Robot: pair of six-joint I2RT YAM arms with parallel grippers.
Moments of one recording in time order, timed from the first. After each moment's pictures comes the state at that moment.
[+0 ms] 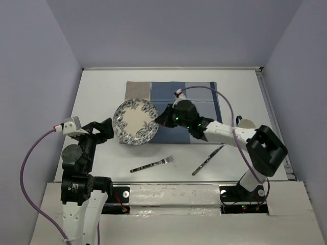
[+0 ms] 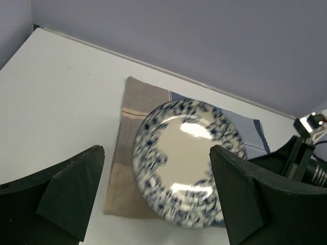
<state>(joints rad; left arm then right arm) -0.09 0.25 0.64 -0.38 -0.08 -0.42 0.86 1.68 1.04 0.25 -0.06 0.86</state>
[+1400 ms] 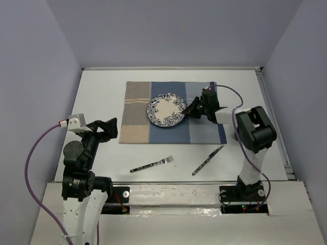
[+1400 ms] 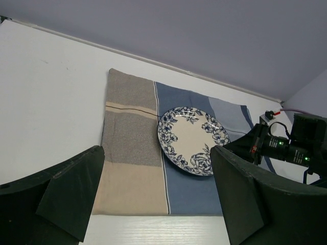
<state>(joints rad) -0.09 0.29 0.63 -0.35 0.03 -0.42 0.35 1.93 1.06 0.25 -0.34 0.89</state>
